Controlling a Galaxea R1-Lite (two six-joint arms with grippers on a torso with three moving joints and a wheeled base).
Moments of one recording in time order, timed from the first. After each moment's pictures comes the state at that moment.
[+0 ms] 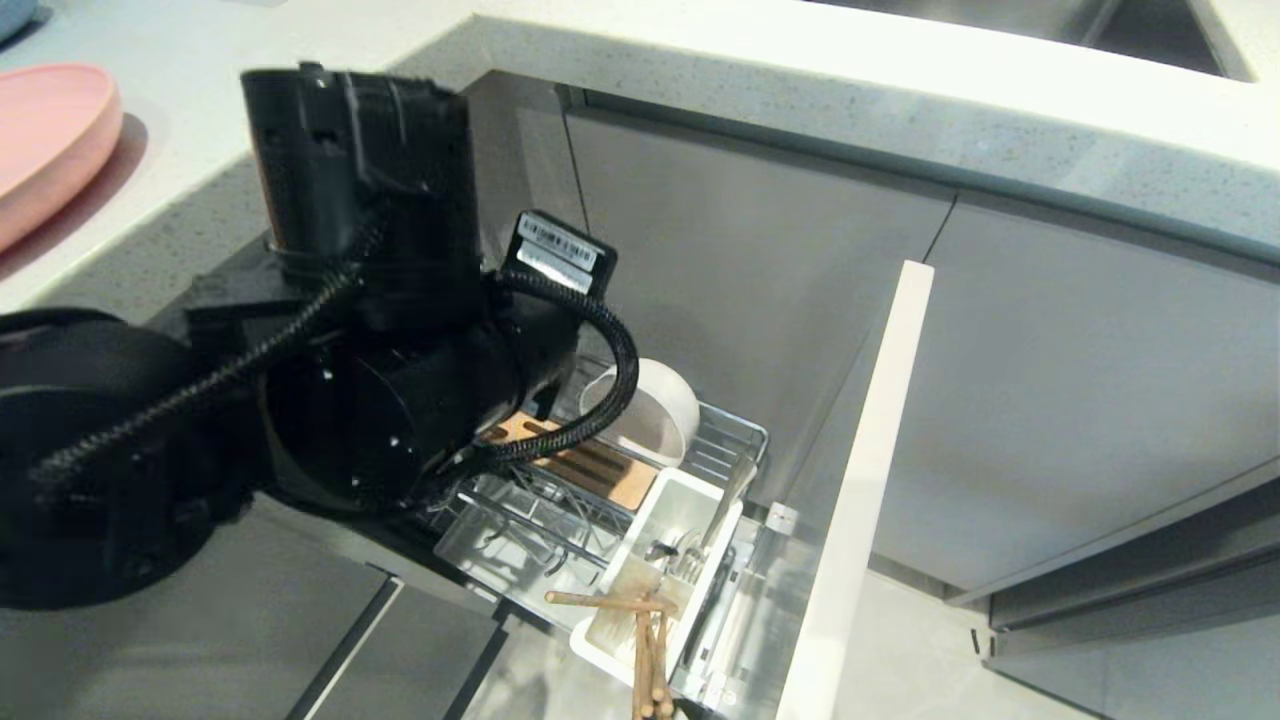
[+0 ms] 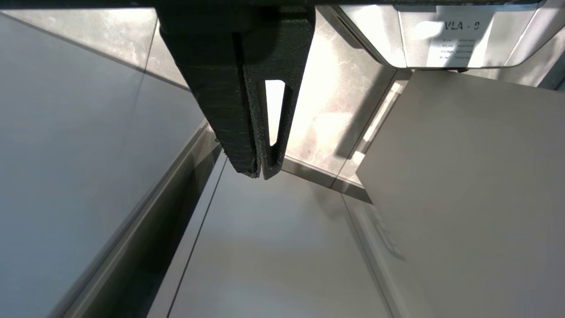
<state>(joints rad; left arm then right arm) -0.91 1.59 -1.17 -0.30 0.65 -1.14 0.00 0.00 0.00 0.00 0.00 0.02</state>
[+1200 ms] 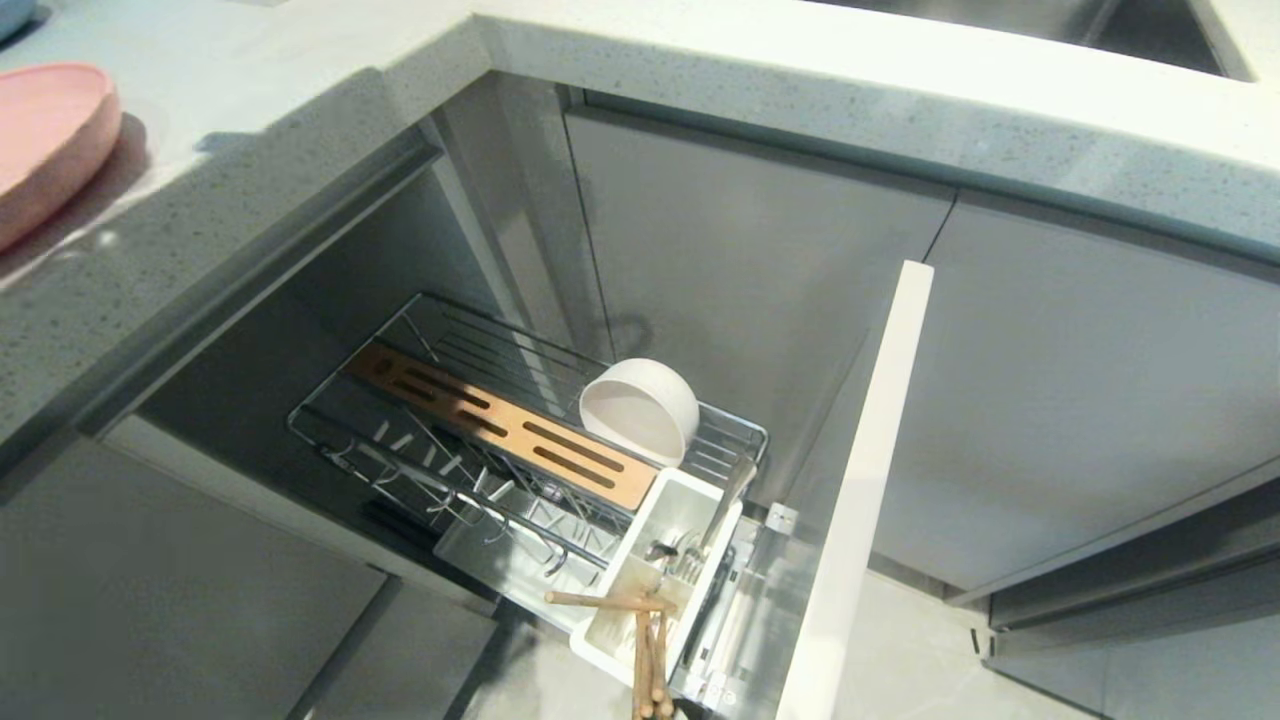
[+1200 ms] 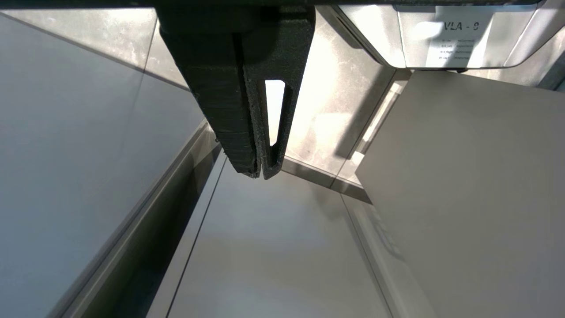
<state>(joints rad) -0.79 1.48 -1.92 -0.16 0.37 -0.36 0.00 0.00 0.00 0.00 0.00 0.02</state>
